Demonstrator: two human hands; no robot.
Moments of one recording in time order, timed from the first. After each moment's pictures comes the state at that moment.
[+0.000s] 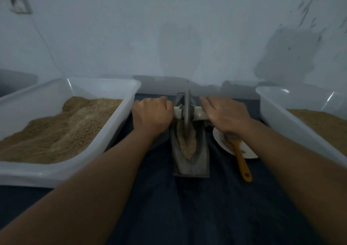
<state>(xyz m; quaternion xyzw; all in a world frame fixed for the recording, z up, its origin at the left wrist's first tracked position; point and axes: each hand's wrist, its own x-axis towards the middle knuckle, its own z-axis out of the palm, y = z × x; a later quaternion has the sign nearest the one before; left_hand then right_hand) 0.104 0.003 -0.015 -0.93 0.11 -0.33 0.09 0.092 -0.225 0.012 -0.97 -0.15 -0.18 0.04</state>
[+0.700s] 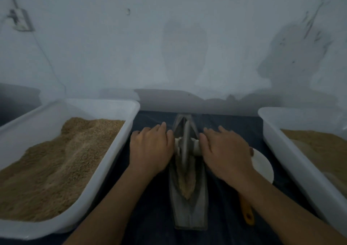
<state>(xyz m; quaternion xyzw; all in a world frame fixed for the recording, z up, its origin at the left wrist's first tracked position) 0.078 -0.005 0.003 -0.97 0.05 -0.23 0.01 0.063 -0.206 0.003 -0.97 -0.07 -0.24 0.06</state>
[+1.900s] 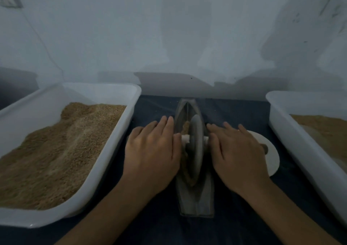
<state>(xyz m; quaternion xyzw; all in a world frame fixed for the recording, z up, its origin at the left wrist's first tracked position) 0.032 0.005 -0.013 -0.94 0.13 -0.32 -0.08 0.019 -0.205 -0.009 -0.96 -0.08 -0.25 0.14</state>
